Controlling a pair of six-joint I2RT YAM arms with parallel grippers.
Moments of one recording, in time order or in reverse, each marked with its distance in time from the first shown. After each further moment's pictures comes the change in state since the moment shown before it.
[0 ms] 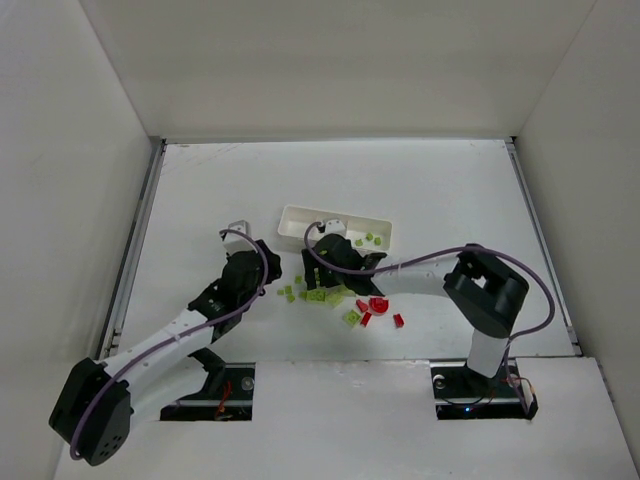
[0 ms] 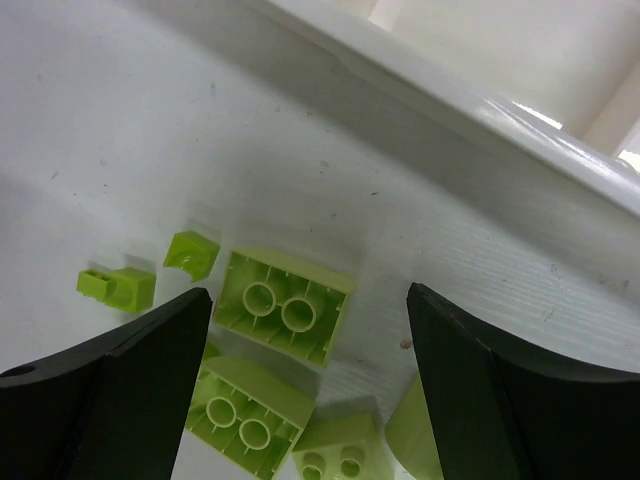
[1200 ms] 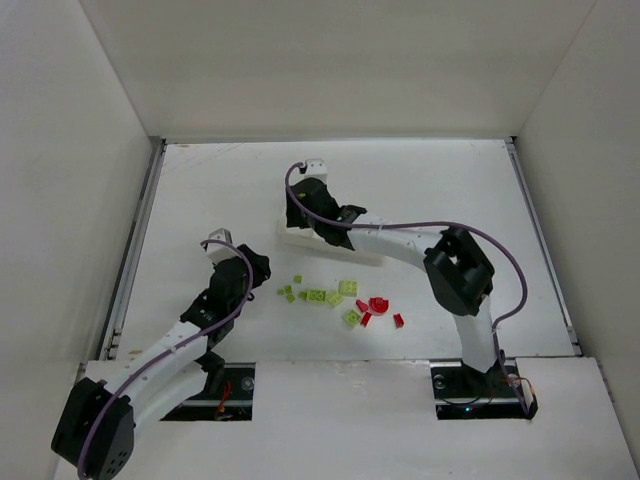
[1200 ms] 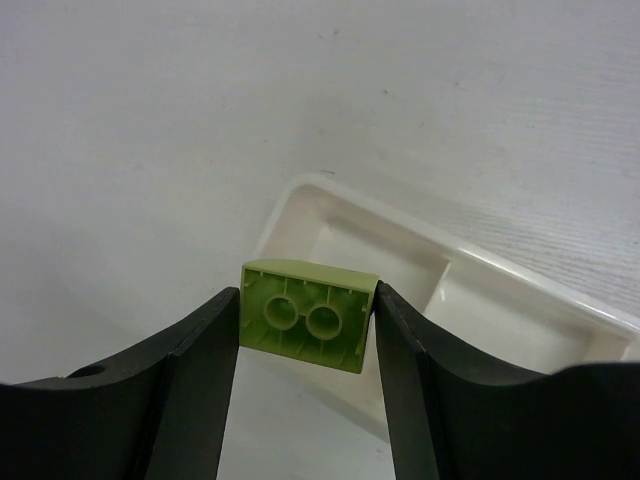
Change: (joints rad) left arm 0.107 -0.112 -0.117 0.062 0.023 -0.093; right arm -0.100 0.215 0.546 -0.090 0.116 -0.079
